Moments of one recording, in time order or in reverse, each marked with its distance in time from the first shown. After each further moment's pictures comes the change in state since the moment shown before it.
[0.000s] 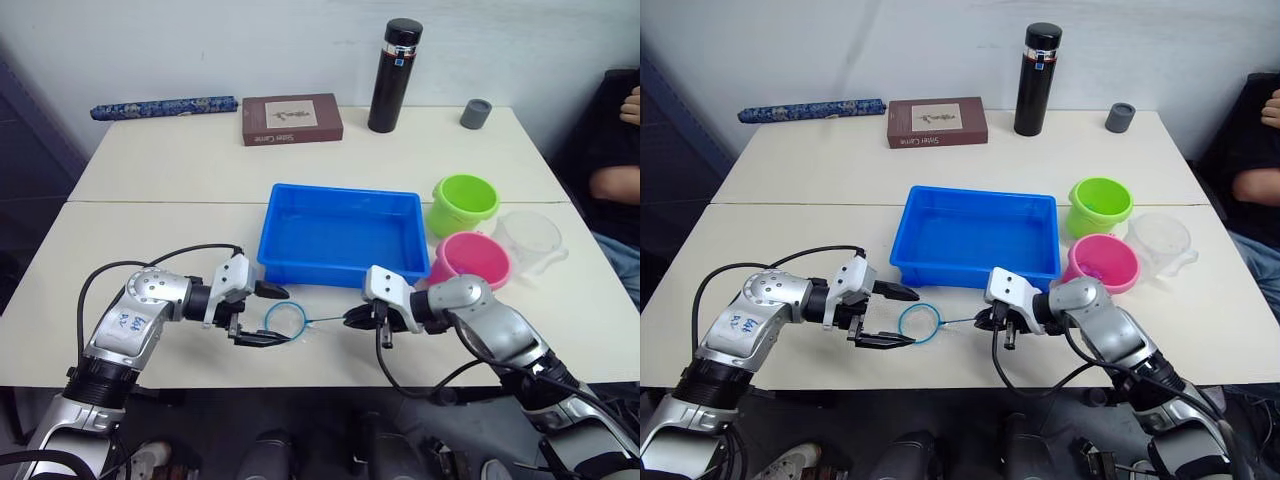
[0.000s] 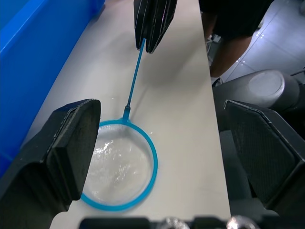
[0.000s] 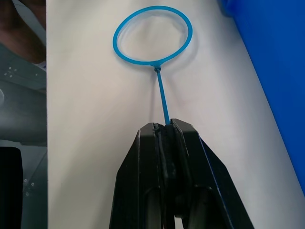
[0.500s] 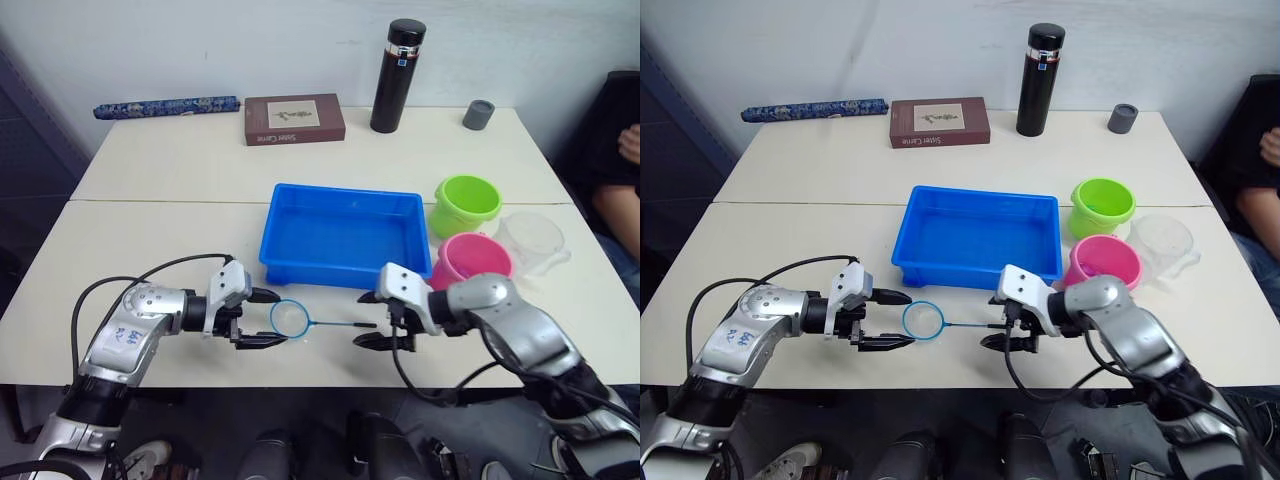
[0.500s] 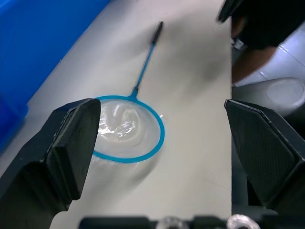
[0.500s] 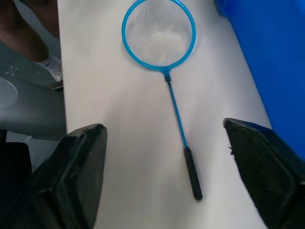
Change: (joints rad) left arm 0.154 -0.012 0.105 -0.126 -0.020 0.161 0.195; right arm 0.127 -0.164 -0.149 -0.301 0.105 0.207 0.016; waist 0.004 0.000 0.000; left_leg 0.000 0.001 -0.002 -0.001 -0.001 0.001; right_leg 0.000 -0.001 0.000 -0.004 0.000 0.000
